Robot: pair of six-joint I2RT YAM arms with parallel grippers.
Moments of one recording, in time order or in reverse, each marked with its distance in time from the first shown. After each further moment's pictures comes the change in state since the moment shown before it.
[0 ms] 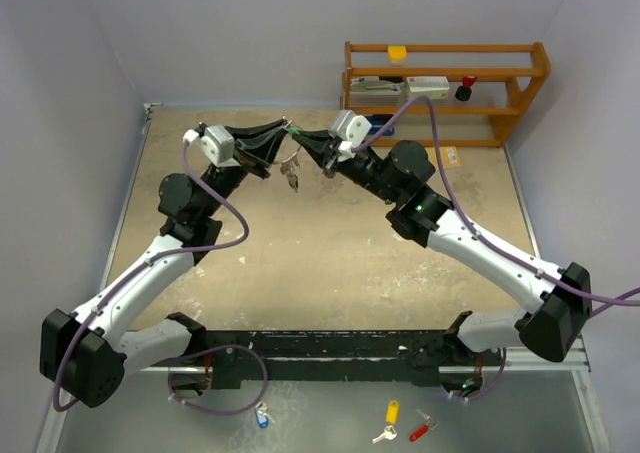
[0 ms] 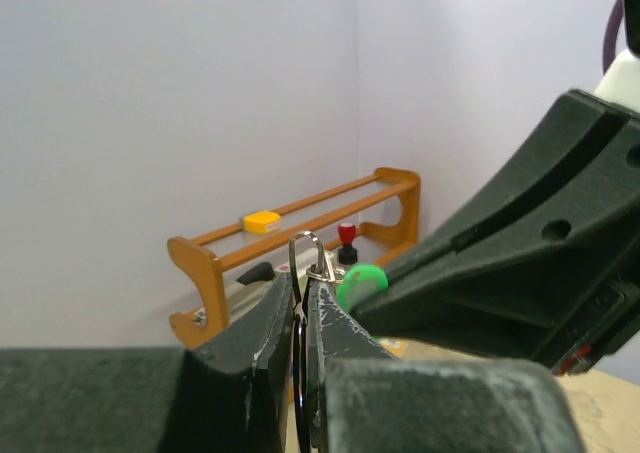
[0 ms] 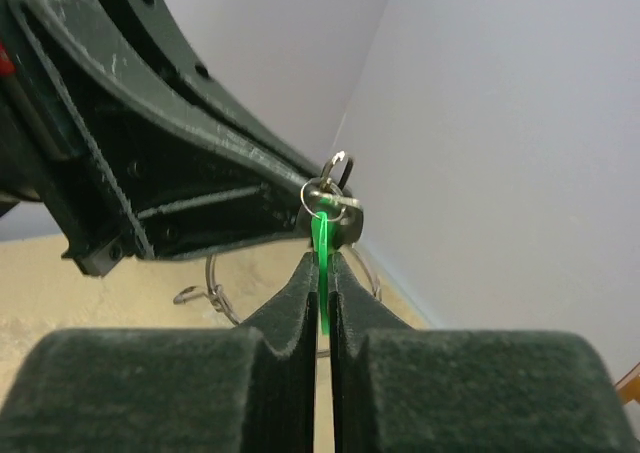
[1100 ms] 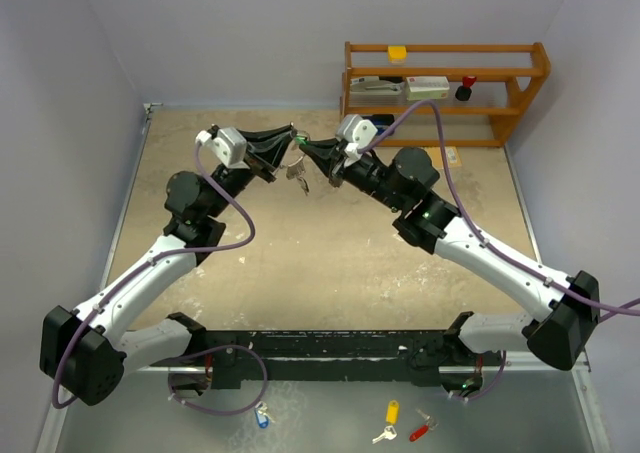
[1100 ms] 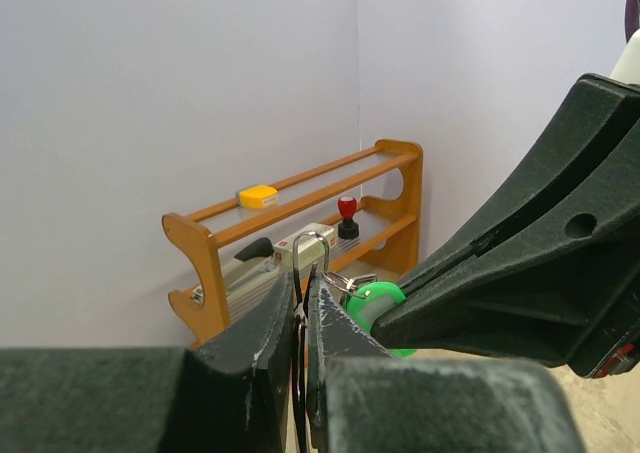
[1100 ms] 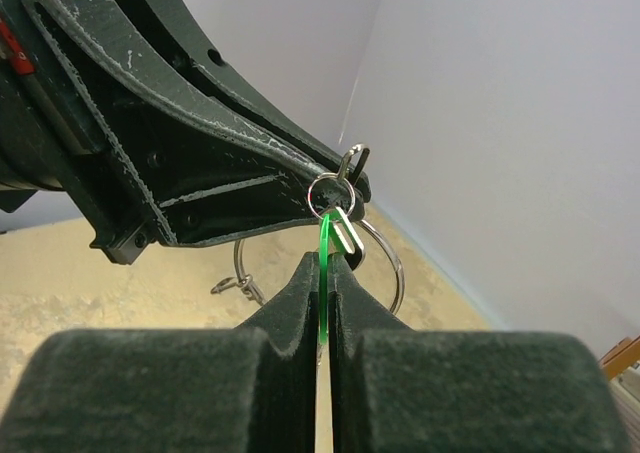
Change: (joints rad) left arm -0.017 0.011 0.000 -0.051 -0.050 0.062; right arm 0.001 -0.060 -0.057 -0.064 0.023 0.066
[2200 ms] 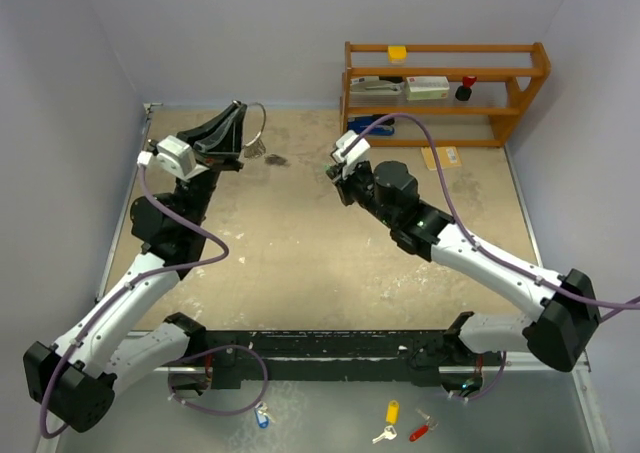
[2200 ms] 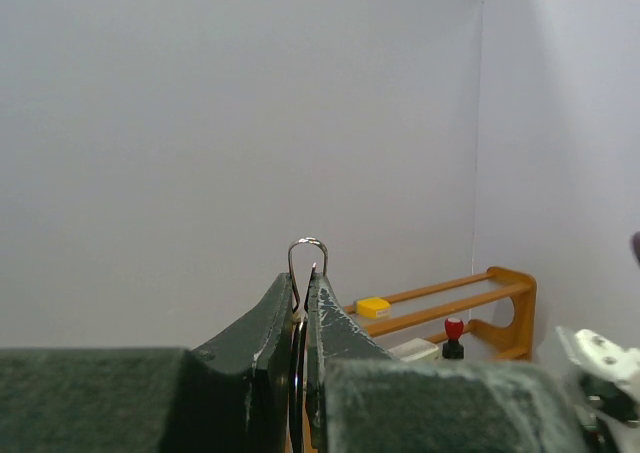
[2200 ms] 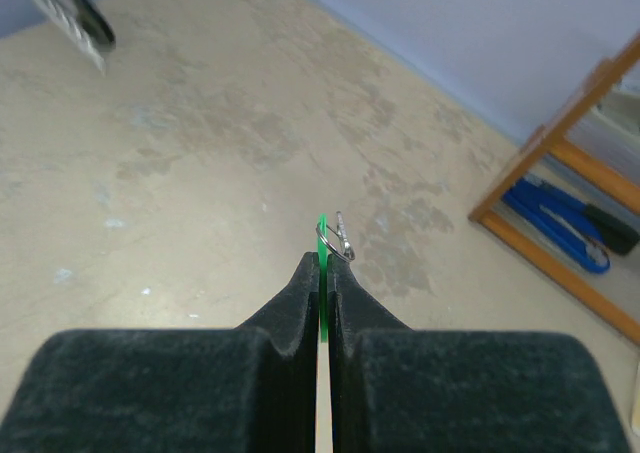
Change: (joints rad) left arm 0.016 -0.145 0.000 0.097 -0.270 0.069; right arm -0.005 -0.022 -0.140 -0.223 0.303 0.037
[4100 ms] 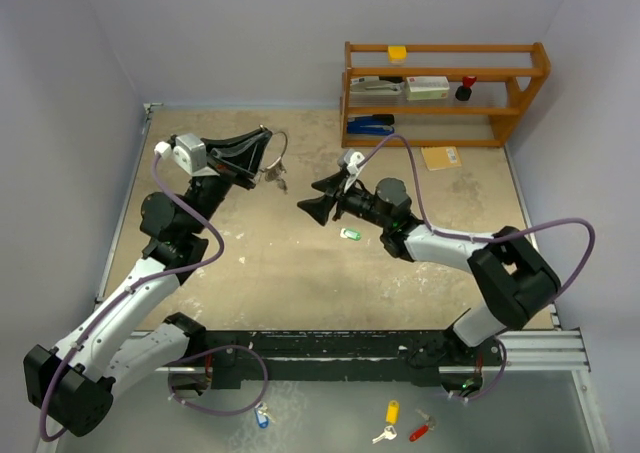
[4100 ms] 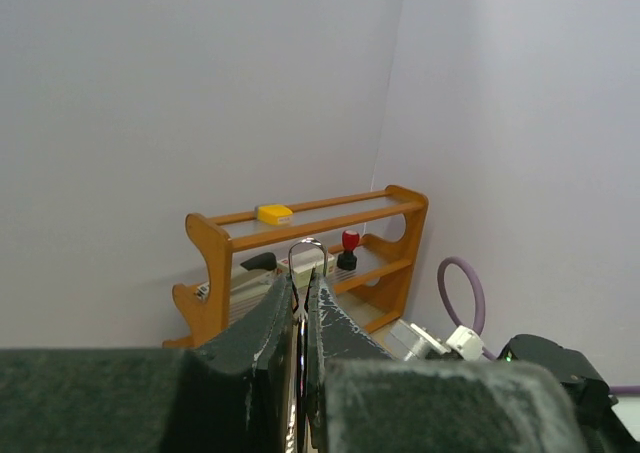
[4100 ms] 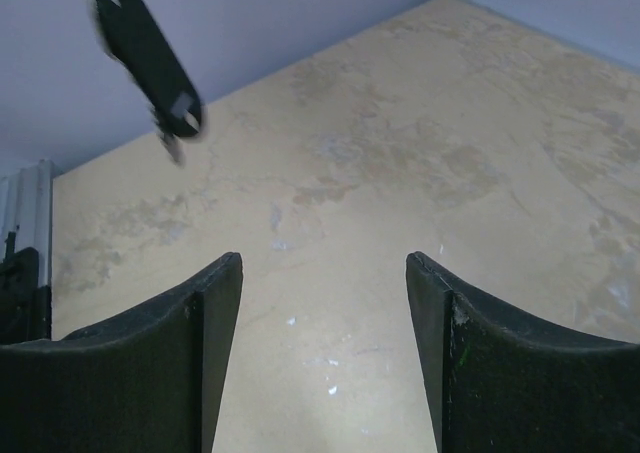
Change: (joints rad) left arm 0.000 -0.042 -0.061 -0.178 0.137 -0.230; right arm -0.145 0.286 -0.290 0.721 -0.502 0.365
